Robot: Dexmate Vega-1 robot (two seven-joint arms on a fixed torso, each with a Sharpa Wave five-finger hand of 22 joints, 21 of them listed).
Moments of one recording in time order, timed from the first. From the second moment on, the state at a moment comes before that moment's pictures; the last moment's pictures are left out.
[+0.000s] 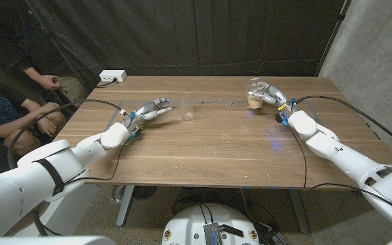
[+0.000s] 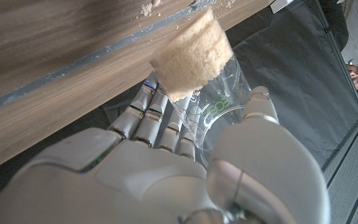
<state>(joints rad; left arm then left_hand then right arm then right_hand) 0.32 0.53 1.01 -0.37 -0.02 -0.93 0.20 0.37 -0.16 0.05 0.05 0.34 0.10 -0.13 0.35 0.29 0.26 -0.13 0.22 0.47 0.21 -0.04 0.21 0.24 0.24 0.07 0.28 0.20 -0.57 -0.60 -0.60 -0.95 0.07 0.52 -0.10 0.75 0.05 0.17 -0.13 0.22 0.21 -0.14 0.59 0.46 0.32 -0.13 0.73 0.77 0.58 -0.05 0.40 0.61 0.40 -0.04 0.53 0.22</state>
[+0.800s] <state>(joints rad) 0.30 0.53 1.04 -0.37 0.00 -0.98 0.21 0.40 -0.15 0.04 0.04 0.36 0.10 -0.12 0.35 0.29 0.25 -0.13 0.22 0.47 0.20 -0.04 0.21 0.24 0.24 0.07 0.28 0.20 -0.62 -0.64 -0.56 -1.06 0.07 0.47 -0.13 0.75 0.06 0.17 -0.13 0.22 0.22 -0.14 0.59 0.45 0.33 -0.13 0.73 0.77 0.58 -0.05 0.39 0.61 0.40 -0.04 0.53 0.22</state>
